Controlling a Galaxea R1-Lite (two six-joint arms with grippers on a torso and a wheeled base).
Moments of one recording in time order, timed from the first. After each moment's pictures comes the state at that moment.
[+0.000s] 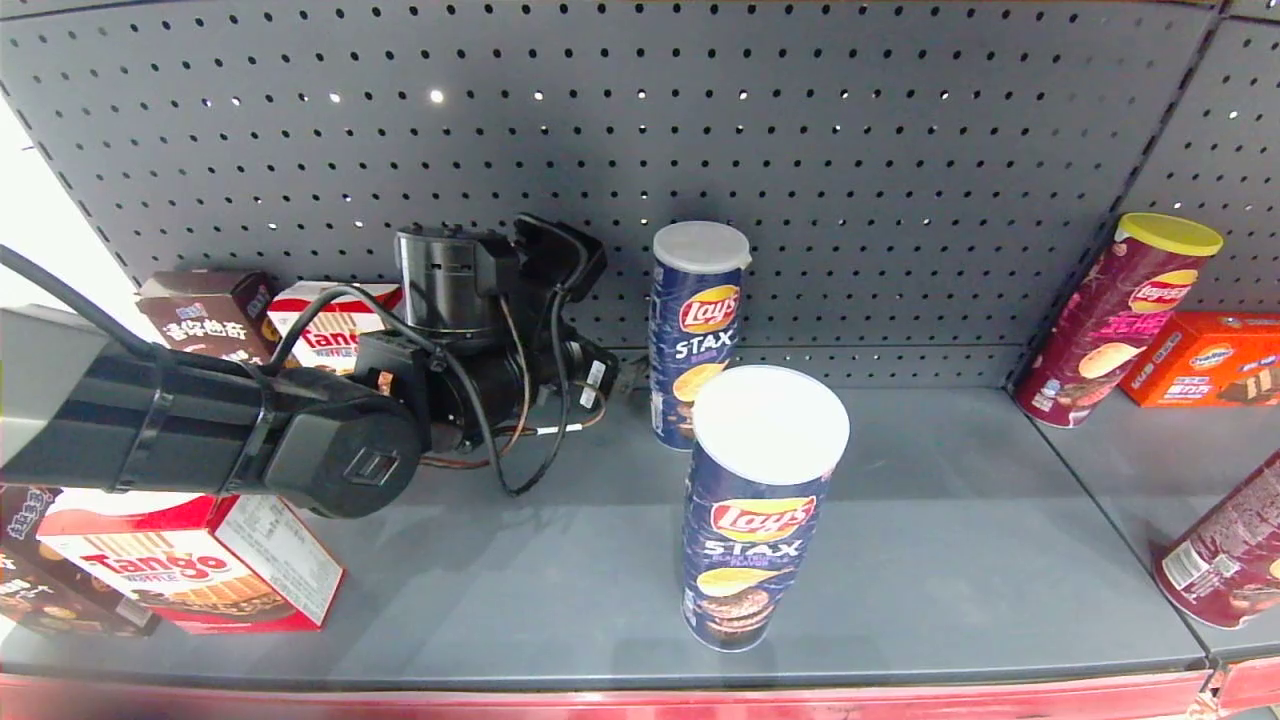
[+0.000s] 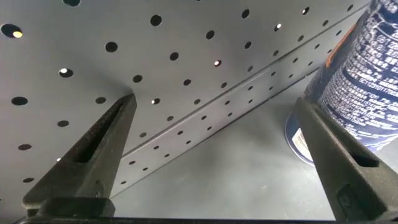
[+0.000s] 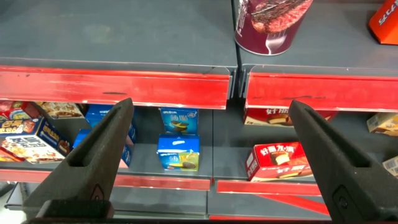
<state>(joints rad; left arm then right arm) -0.50 1.93 -1.19 -0.56 0.10 0.27 0.11 0.10 0.00 0.00 -0.07 -0.01</state>
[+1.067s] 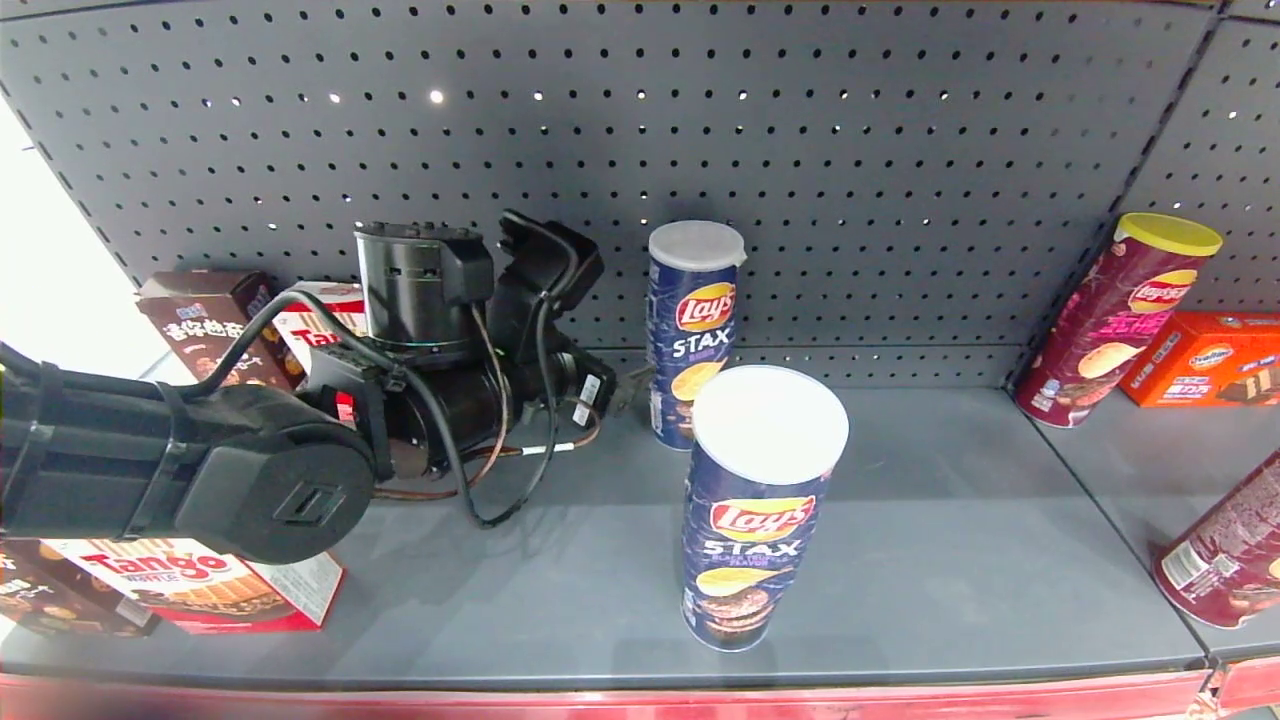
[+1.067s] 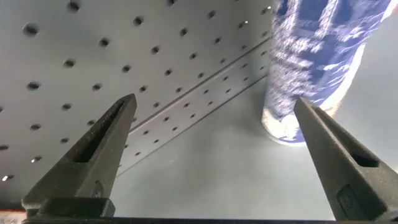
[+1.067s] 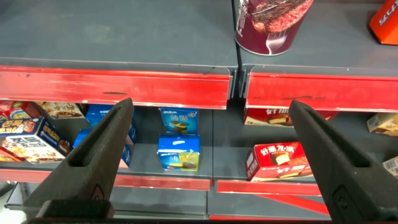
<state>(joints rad) -0.53 1.83 -1.08 -0.58 0.08 0.28 0.11 0.10 0.00 0.00 -0.07 -0.01</state>
